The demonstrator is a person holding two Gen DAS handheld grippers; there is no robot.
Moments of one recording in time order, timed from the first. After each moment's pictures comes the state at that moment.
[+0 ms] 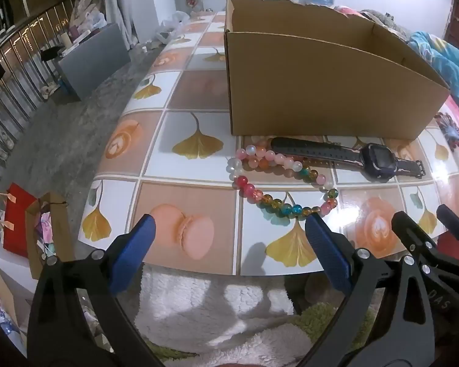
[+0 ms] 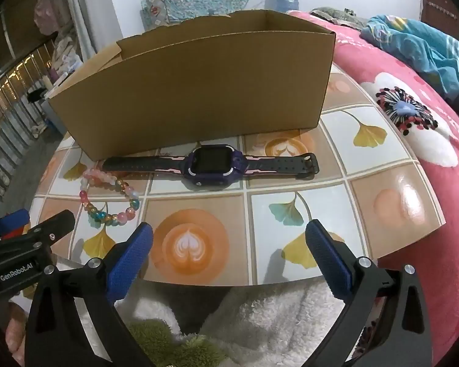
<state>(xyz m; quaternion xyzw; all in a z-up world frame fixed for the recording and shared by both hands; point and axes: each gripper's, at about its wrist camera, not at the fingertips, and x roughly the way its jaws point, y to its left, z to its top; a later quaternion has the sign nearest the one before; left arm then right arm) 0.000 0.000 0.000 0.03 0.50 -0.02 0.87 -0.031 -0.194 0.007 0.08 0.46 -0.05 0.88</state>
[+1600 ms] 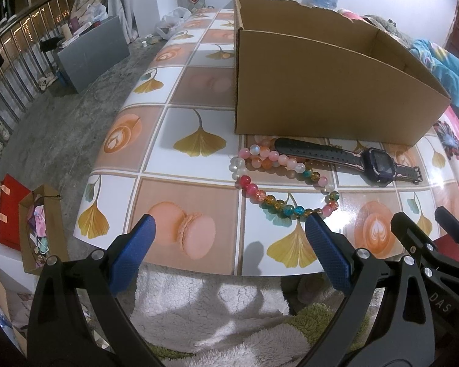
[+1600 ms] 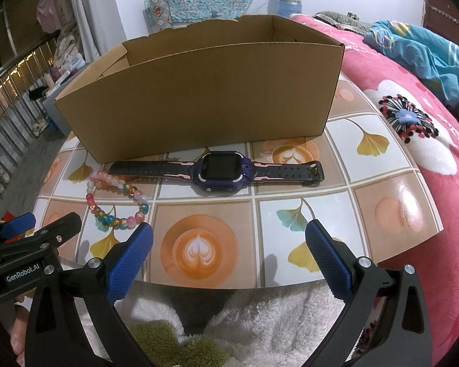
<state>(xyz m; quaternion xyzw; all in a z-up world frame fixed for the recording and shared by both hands) 0.007 0.009 -0.005 0.01 0.50 -0.02 0.87 -0.031 -0.188 0.017 0.07 0.46 -0.04 0.89</state>
